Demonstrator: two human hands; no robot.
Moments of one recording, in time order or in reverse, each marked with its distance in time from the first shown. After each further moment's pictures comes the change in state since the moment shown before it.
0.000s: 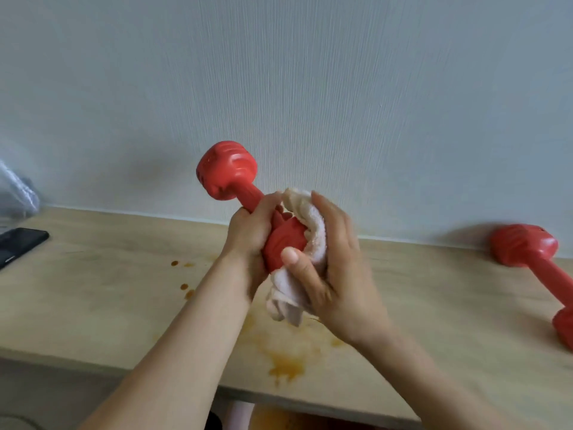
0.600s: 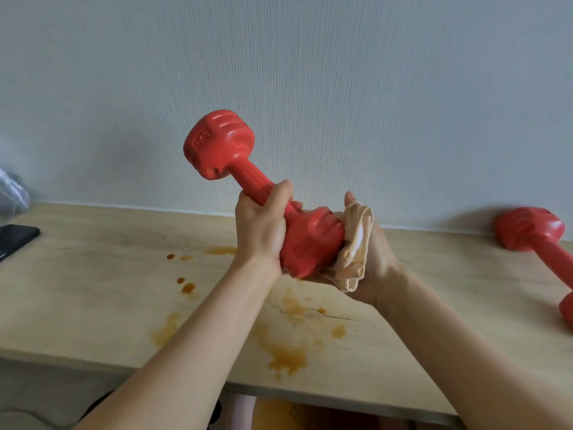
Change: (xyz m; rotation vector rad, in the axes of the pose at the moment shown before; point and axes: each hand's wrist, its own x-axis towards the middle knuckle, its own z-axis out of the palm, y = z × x) left_hand -0.007 -0.012 0.019 0.021 0.113 0.258; right_hand 0.027 0.029 -0.016 1.174 -0.154 1.009
